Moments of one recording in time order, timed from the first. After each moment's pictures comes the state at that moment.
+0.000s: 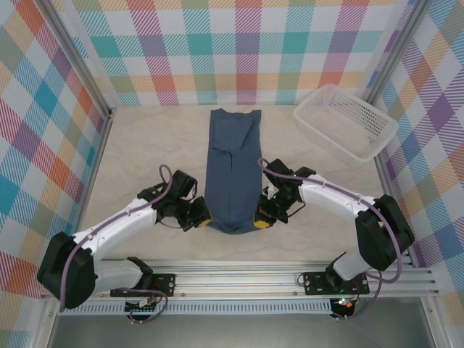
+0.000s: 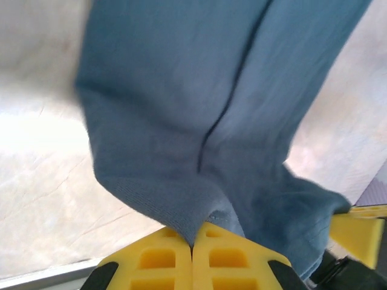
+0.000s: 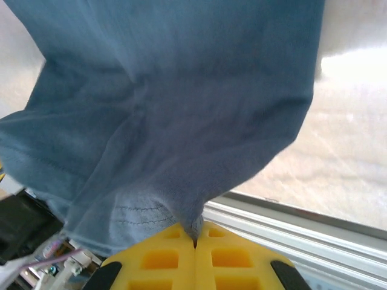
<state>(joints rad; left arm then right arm) -0.57 1.23 0.78 -0.65 0.39 -1.06 0.64 1.52 1.00 -0.87 -0.60 0.88</state>
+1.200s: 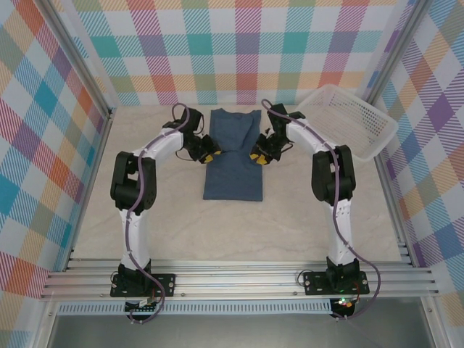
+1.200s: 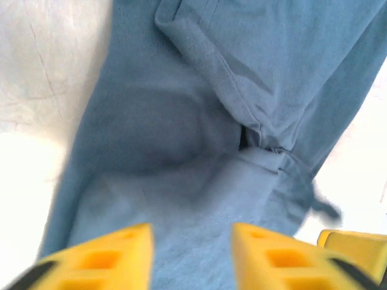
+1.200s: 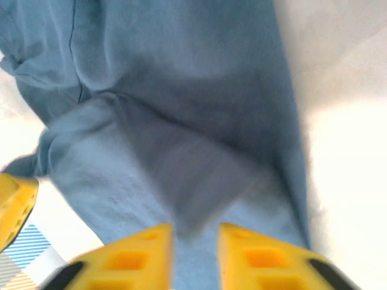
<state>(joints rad) -0.29 2.13 1.70 -0.69 0.40 -0.81 0.34 2.28 1.94 -0.99 -0.51 0.70</state>
